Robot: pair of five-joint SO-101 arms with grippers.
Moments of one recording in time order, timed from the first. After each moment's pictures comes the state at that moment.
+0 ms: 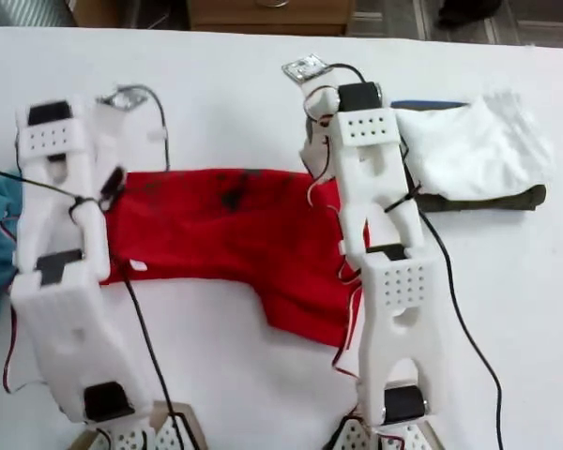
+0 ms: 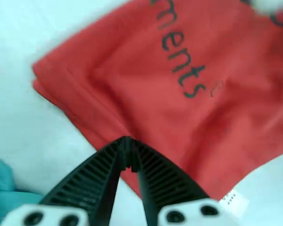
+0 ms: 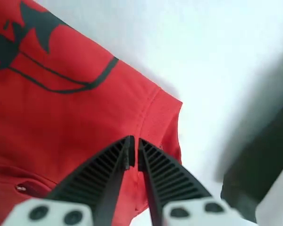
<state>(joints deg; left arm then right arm) -21.2 28.0 -15.1 87.3 -35.0 -13.5 46.3 -55.0 98.8 22.7</state>
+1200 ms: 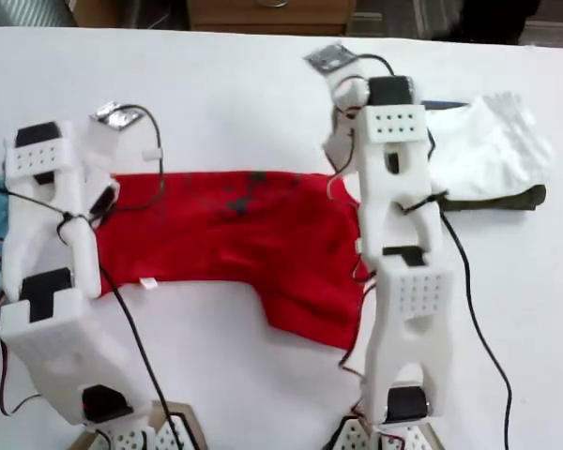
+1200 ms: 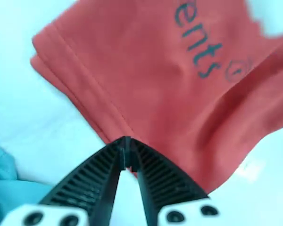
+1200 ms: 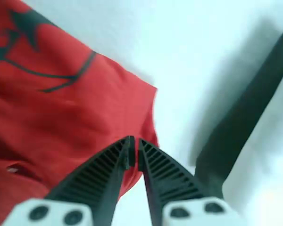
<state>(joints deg) -22.9 19.1 -5.1 83.5 -40.0 -11.0 37.4 -50.2 100.0 27.1</state>
